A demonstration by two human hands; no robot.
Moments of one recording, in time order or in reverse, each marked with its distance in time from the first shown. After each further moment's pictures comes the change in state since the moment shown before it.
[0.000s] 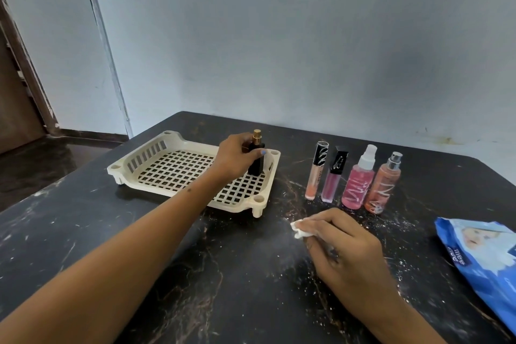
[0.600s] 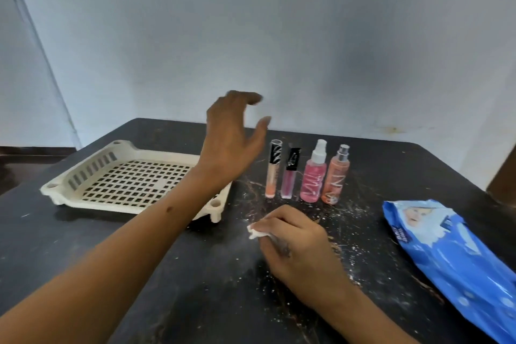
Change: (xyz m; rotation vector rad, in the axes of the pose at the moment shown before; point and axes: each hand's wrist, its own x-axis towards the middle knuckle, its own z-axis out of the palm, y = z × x) left_hand -0.026 0.089 0.015 0.091 0.346 0.577; right_hand 0.001 0.001 0.003 0.036 -0.009 0.066
